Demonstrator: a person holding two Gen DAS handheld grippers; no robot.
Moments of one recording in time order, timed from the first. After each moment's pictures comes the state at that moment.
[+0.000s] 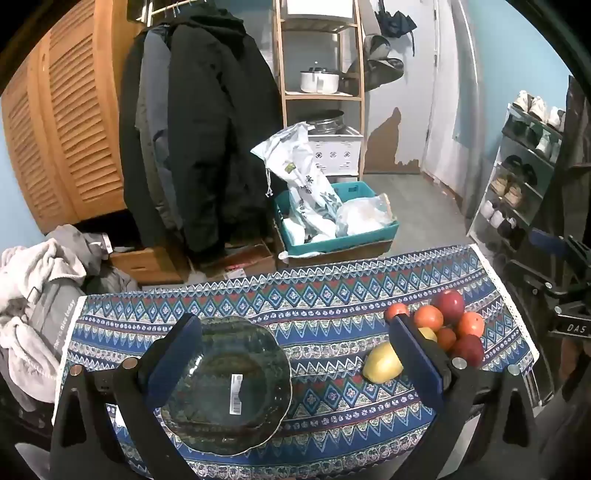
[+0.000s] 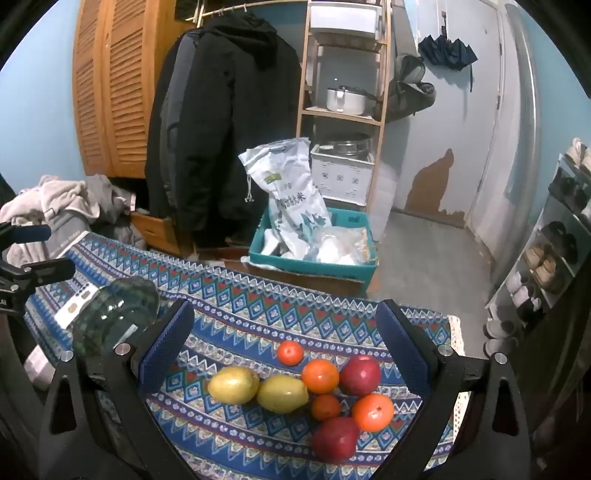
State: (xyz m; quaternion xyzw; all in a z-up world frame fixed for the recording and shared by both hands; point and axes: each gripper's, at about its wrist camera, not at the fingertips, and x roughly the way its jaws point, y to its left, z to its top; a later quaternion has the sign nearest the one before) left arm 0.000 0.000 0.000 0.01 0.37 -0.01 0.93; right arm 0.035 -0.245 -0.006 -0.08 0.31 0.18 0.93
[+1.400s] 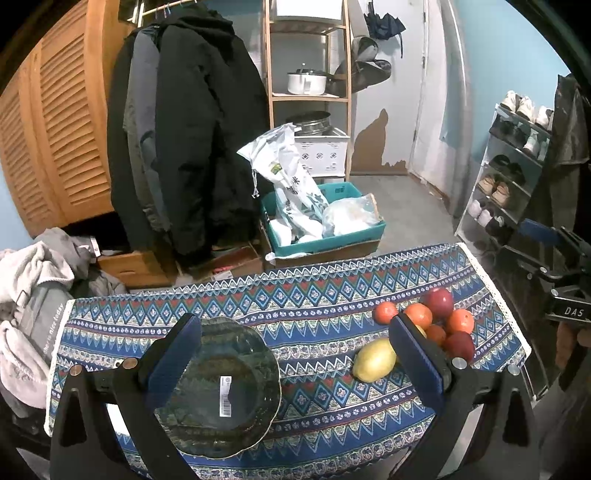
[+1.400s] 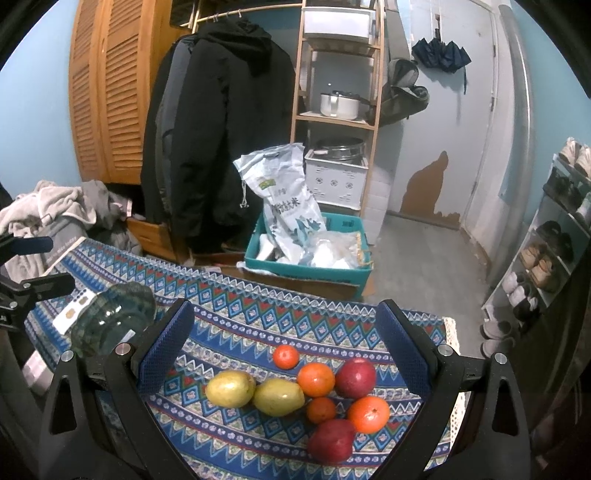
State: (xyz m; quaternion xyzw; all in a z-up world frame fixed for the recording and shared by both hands) left arm -0.001 -0.002 -0.002 0.01 0.36 -0.03 0.93; right arm 0.040 -0.252 0.001 -0.08 0.30 0.18 0.93
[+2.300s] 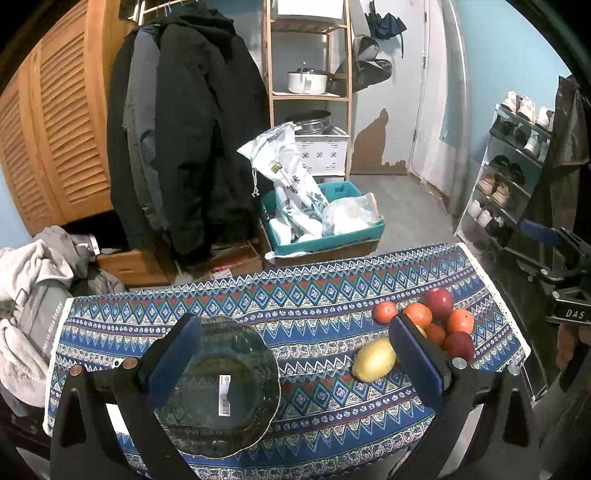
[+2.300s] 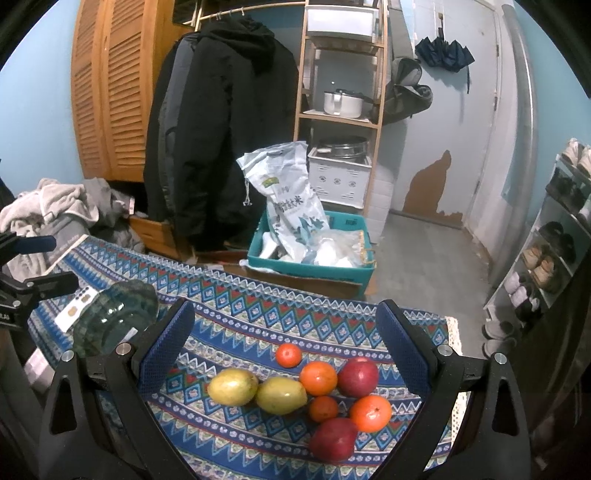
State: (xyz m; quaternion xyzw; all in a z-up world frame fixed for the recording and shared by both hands) left arm 0.000 -0.005 -0.004 0.01 0.36 -0.03 0.93; right arm 0.036 -0.248 -0.005 -0.08 0.30 0.18 0.93
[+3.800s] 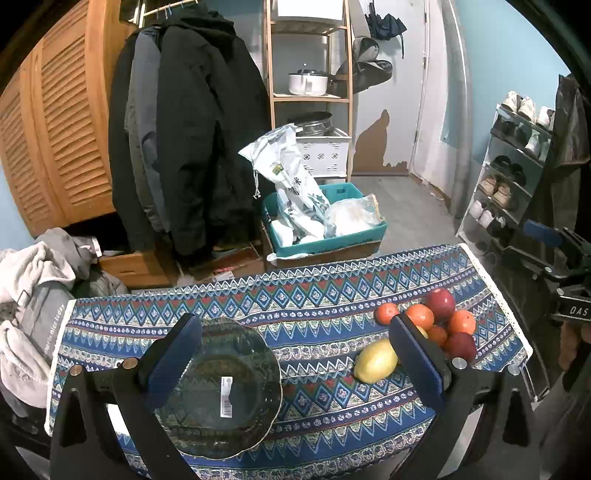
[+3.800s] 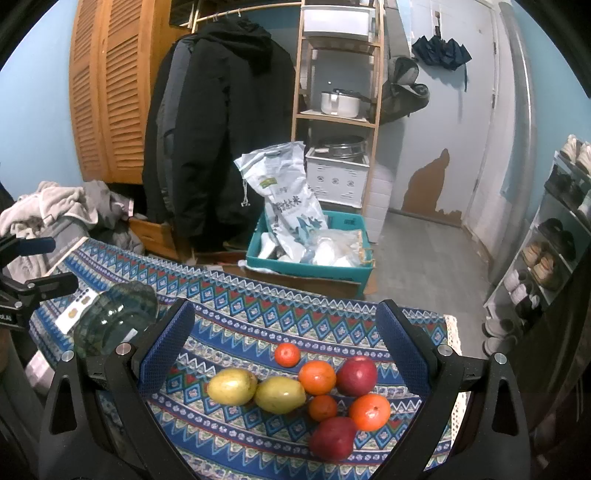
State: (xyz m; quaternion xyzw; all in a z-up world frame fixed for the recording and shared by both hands) left arm -0.001 -0.003 -0.003 0.01 0.36 -0.03 0.93; right arm 0.035 -0.250 -0.004 -0.08 0.30 0.18 0.93
